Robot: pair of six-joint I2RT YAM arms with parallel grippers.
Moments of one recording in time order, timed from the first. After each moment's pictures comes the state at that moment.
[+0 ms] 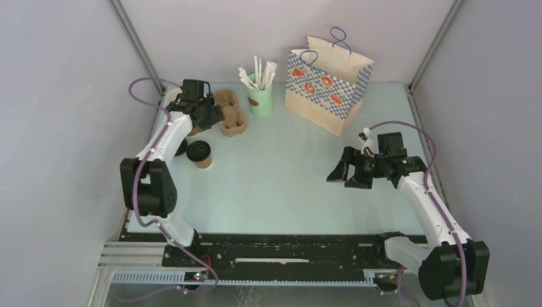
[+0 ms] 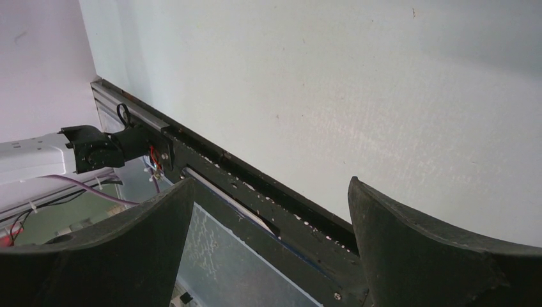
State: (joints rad) left arm -0.10 1.67 1.44 -0.63 -0.04 -0.53; right arm 0.12 1.07 0.83 -0.77 -0.64 0.35
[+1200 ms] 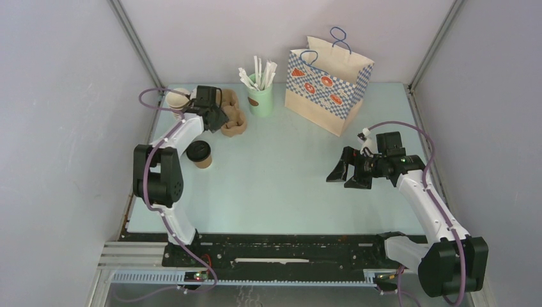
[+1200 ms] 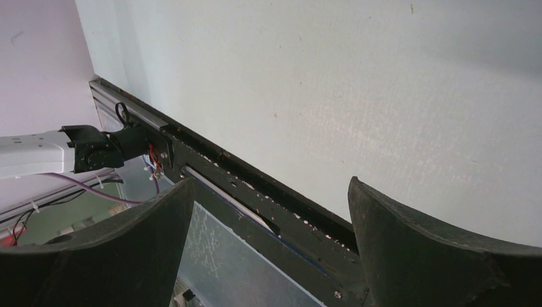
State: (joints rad) left arm -0.15 1.80 1.39 -0.43 -0.15 -0.76; right arm 0.12 1.09 0.83 -0.77 -0.64 0.35
